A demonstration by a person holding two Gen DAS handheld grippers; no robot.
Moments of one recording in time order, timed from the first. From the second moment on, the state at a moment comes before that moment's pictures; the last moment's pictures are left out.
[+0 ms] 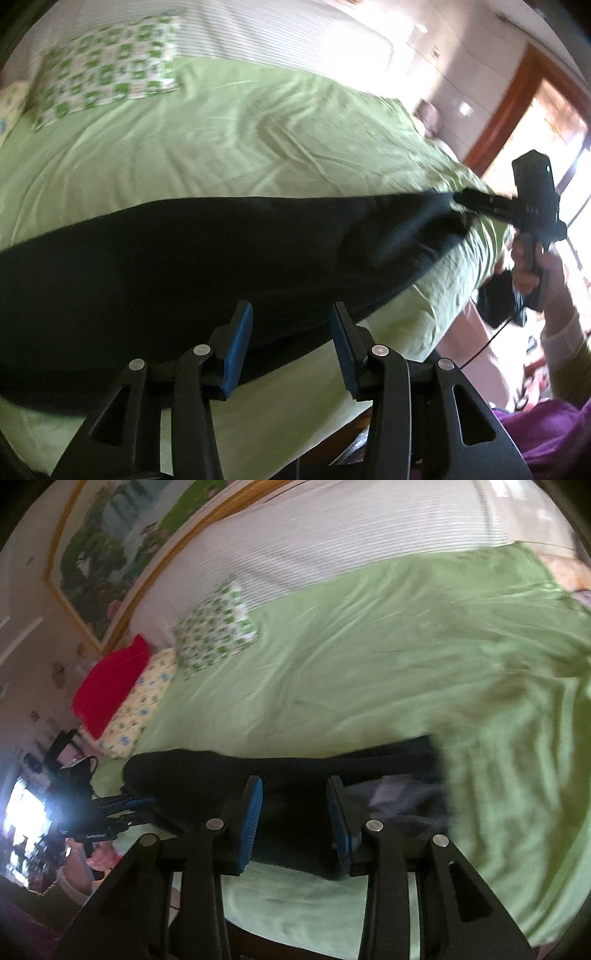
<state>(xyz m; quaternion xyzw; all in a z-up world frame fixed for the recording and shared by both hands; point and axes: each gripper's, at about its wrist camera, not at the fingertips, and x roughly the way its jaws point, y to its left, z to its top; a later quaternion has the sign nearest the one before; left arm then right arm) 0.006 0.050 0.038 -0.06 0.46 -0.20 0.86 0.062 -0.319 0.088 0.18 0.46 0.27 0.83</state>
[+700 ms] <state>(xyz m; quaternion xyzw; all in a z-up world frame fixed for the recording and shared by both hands) -0.041 0.208 0.032 -0.23 0.42 0.00 0.87 0.067 -0.115 0.054 0.10 0.50 0.45 0.73</state>
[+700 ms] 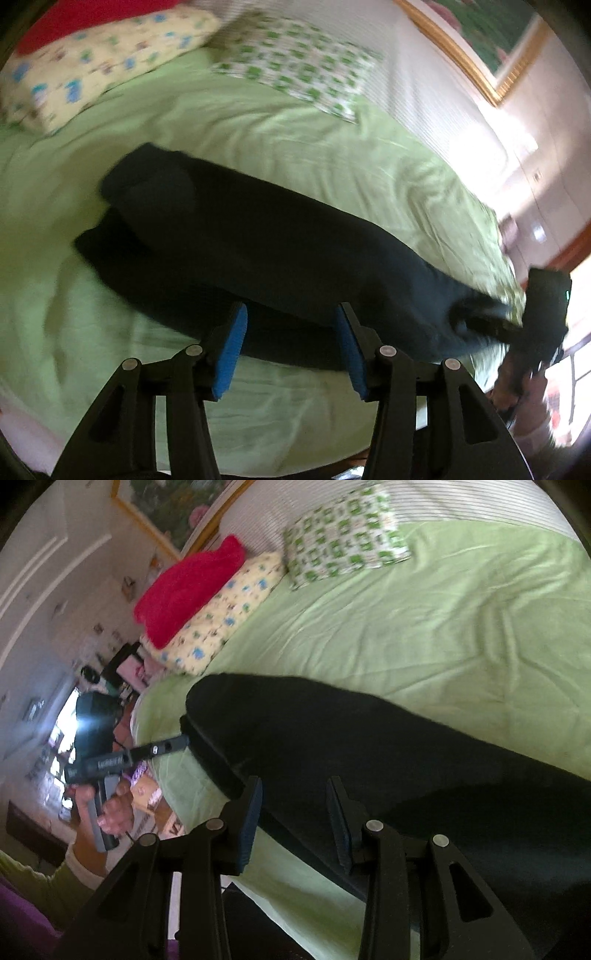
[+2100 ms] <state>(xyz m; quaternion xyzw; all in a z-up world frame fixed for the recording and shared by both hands) -0.039 0.265 0.043 -0.33 0.39 0.10 0.85 0.036 -0.035 0.072 -0.09 0.42 0.51 0.75</state>
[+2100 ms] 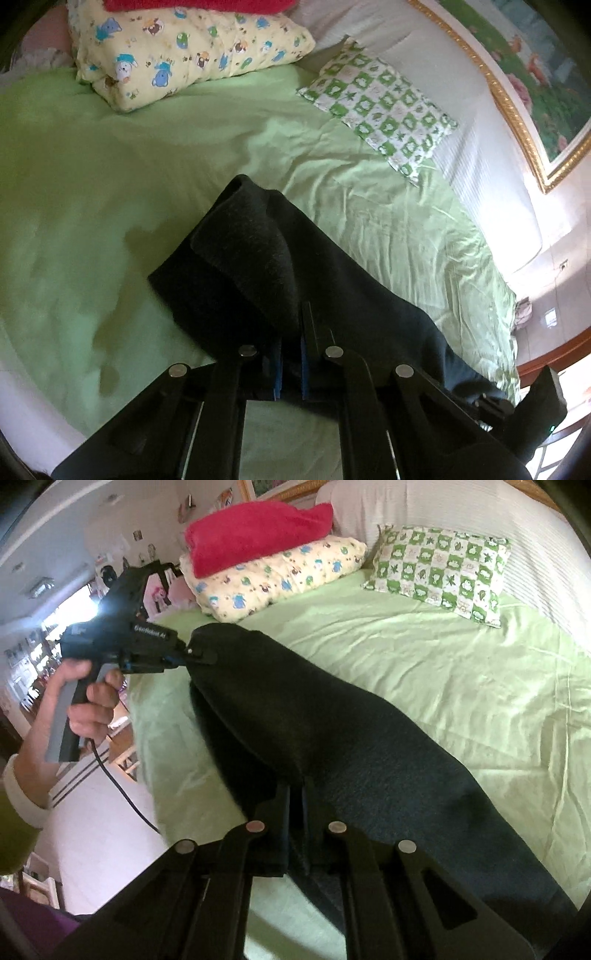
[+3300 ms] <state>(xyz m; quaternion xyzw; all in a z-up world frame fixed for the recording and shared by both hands) -0.051 0.294 0.007 -0.32 0.41 0.15 0.84 0.175 -0.034 0.041 0.14 0.55 0.47 0.68</state>
